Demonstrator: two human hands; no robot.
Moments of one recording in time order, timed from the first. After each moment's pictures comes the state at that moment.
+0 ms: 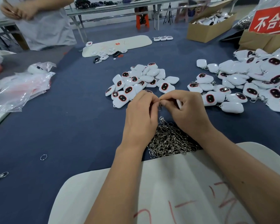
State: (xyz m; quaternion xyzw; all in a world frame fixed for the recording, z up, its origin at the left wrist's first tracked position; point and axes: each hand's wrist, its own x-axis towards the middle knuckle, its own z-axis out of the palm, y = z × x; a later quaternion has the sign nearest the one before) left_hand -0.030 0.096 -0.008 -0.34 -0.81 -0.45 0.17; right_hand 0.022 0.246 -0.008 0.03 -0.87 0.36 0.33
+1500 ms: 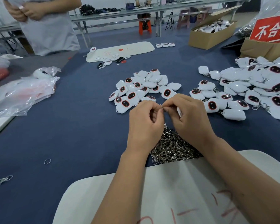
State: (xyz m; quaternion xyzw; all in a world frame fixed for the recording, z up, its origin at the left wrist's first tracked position) left_hand -0.030 0.101 -0.013 -0.28 -0.79 -0.53 0.13; right_hand 0.025 0.243 -0.006 0.07 -0.88 0.27 0.38
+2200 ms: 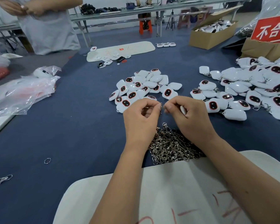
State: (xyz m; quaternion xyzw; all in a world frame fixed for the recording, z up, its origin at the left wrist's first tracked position) left_hand -0.032 0.099 -0.005 -0.20 -0.73 -0.65 0.07; right_hand 0.021 0.245 -0.011 0.02 -0.85 0.39 0.35
